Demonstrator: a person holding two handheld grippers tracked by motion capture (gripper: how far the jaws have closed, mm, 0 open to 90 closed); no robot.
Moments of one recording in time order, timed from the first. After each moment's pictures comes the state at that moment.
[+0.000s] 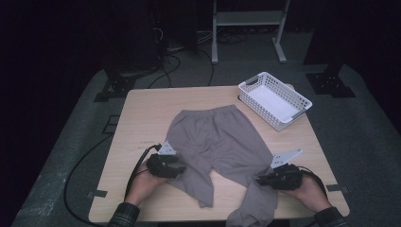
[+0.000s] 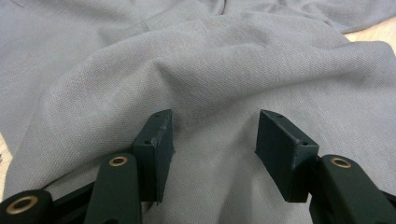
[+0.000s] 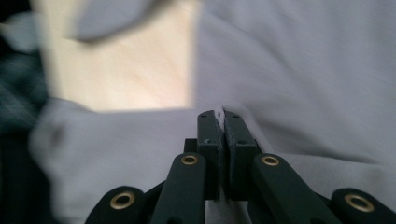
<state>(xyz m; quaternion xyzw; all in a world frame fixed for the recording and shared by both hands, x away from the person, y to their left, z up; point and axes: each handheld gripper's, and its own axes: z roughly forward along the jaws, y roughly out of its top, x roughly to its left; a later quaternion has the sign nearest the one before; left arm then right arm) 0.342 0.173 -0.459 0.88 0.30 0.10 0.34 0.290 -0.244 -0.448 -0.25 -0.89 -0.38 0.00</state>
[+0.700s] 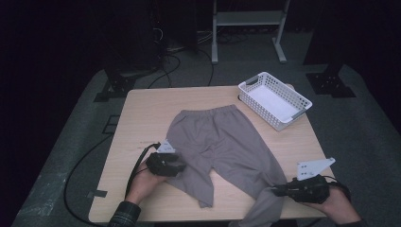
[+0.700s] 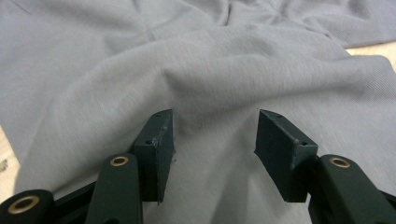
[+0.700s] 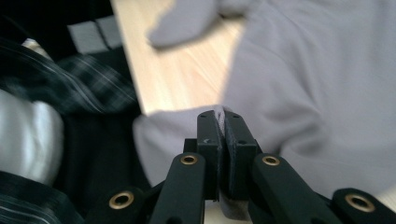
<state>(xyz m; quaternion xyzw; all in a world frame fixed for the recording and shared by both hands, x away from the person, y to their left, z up) 0.348 0.172 -0.456 0.88 0.31 0.10 0.35 0.249 -0.294 -0.417 -0.22 -0.88 -0.41 -0.02</state>
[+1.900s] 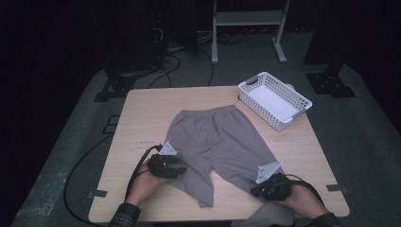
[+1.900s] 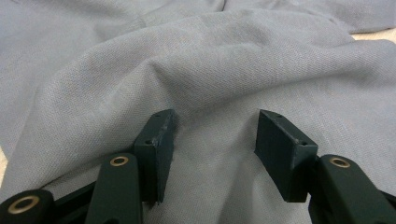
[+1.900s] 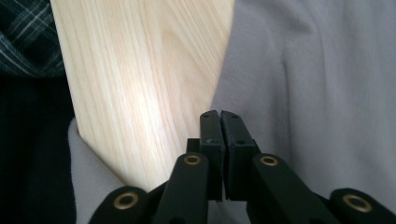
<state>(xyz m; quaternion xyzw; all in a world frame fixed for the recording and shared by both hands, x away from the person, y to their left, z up) 0.342 0.169 -0.461 0.89 0.30 0.10 0.33 0.274 -0.209 -0.458 -0.18 -0.94 -0.28 -0.03</state>
